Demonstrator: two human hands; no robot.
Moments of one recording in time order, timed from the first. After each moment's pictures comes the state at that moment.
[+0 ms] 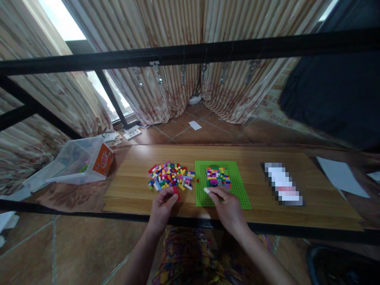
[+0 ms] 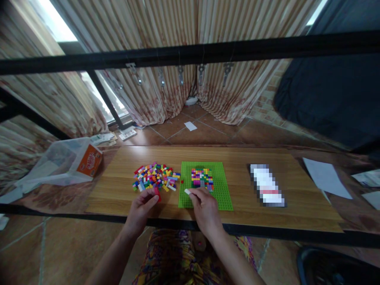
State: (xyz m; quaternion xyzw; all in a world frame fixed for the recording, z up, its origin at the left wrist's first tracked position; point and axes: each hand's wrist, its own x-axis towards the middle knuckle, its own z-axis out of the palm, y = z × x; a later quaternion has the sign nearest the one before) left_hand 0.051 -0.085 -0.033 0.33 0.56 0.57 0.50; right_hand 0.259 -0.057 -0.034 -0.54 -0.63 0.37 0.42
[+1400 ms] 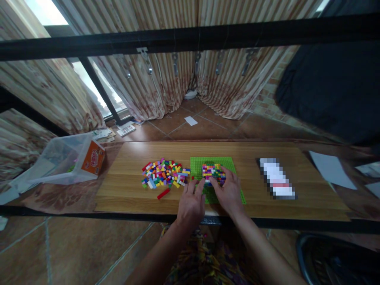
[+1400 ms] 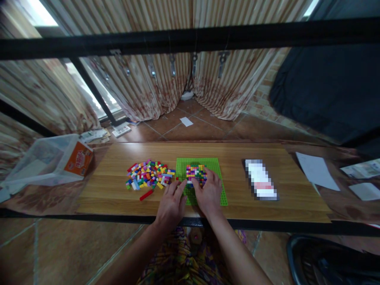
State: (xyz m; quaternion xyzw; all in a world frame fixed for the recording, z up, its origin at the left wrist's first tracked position) left_hand 0.131 -0.067 -0.055 0.77 0.56 0.28 0.10; right_hand 0.278 -0.022 -0.056 -0.67 -0.63 0.13 0.36
